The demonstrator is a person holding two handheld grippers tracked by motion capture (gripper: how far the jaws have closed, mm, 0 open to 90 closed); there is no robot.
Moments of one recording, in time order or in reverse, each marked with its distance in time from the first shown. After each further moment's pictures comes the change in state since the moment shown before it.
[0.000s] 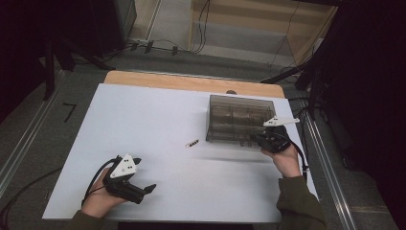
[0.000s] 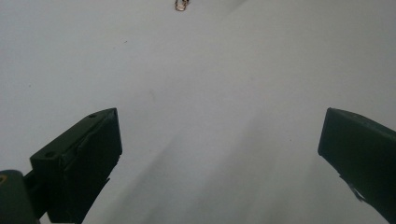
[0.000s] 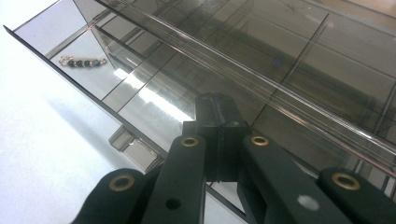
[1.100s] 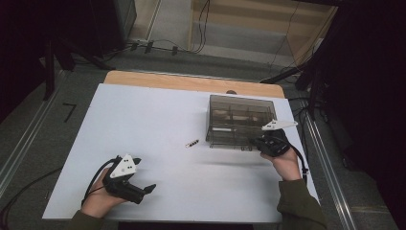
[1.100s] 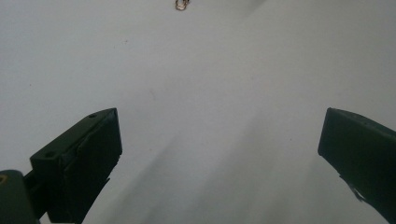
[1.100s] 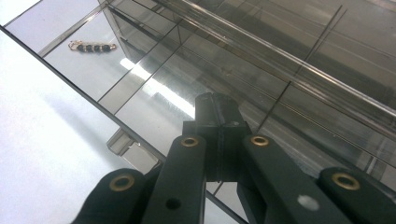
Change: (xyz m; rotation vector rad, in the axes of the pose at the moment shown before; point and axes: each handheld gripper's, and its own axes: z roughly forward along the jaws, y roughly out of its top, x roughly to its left) left arm 0.000 0.000 0.000 -0.004 -0.003 -0.004; right arm 0.007 -0.007 -0.001 0.023 0.018 -0.021
